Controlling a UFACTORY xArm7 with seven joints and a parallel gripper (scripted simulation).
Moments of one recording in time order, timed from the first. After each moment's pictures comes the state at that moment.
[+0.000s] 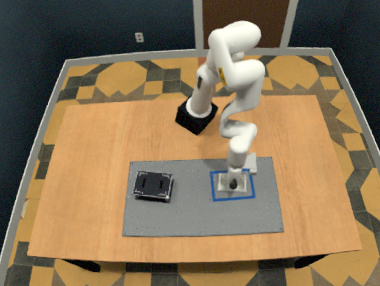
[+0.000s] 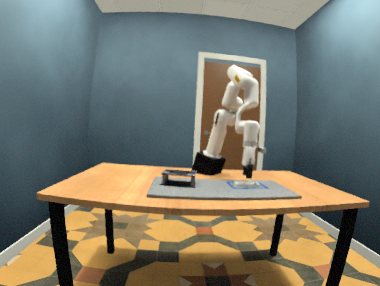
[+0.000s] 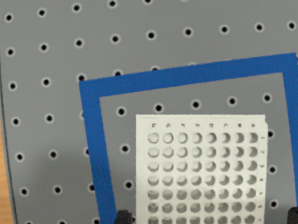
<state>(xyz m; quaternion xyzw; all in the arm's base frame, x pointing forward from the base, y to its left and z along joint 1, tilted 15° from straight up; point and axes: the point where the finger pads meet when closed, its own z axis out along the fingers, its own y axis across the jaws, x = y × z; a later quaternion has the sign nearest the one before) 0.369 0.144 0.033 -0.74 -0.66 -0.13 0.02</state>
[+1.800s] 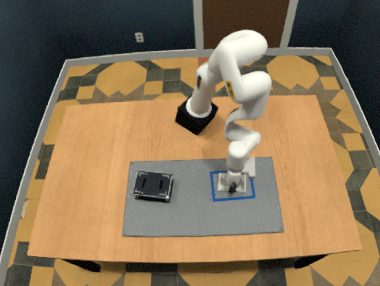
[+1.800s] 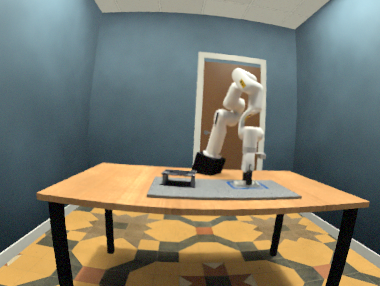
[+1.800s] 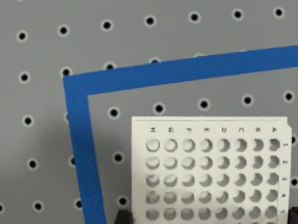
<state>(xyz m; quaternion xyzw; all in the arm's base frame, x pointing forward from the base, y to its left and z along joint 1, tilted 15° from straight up) 0.375 0.150 0.002 -0.74 -0.66 -0.13 0.02</state>
